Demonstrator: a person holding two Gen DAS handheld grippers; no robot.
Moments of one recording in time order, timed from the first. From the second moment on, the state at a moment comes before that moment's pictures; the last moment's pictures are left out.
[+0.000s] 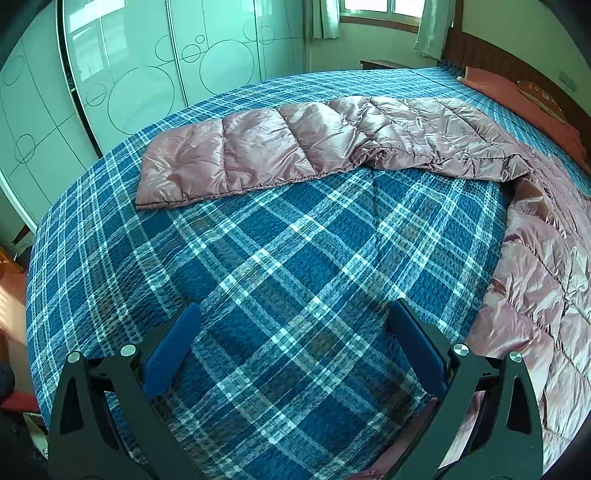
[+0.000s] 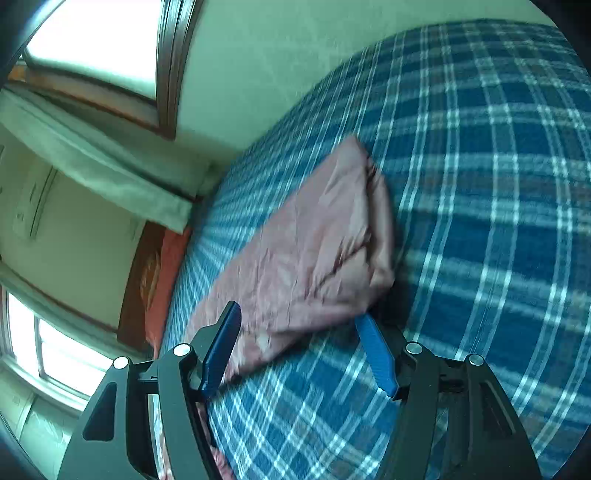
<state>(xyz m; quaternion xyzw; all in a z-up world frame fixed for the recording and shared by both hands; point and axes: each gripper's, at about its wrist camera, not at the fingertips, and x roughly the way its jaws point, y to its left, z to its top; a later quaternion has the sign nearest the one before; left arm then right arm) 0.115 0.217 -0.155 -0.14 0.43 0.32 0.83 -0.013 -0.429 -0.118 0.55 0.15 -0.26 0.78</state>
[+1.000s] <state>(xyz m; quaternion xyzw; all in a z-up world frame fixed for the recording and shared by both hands) 0.130 0.223 -0.161 -0.13 0.43 0.28 0.85 0.243 -0.181 -0.001 0.28 0.29 -0.02 0.92</state>
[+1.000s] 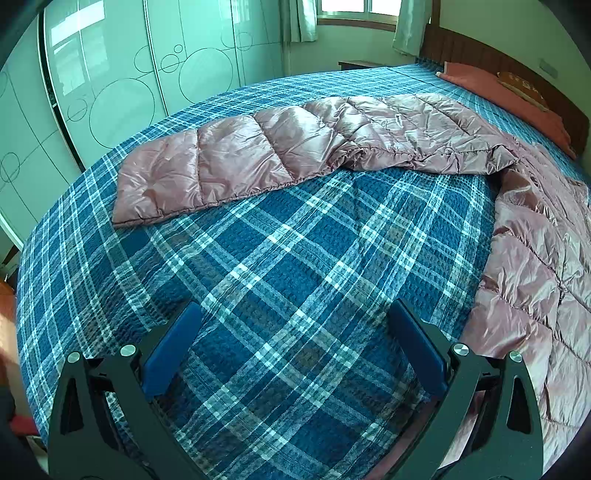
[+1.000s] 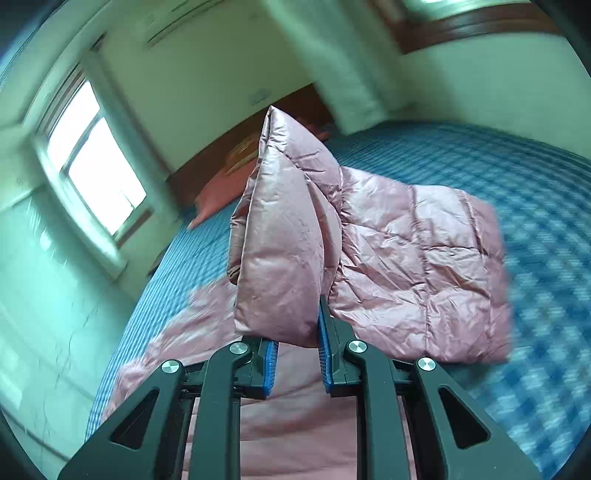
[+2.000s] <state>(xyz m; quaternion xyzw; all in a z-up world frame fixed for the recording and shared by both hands) 0.125 0.221 -0.164 -0.13 0.42 0.29 0.85 0.281 0.046 -0.044 0.16 0.42 0.21 0.87</state>
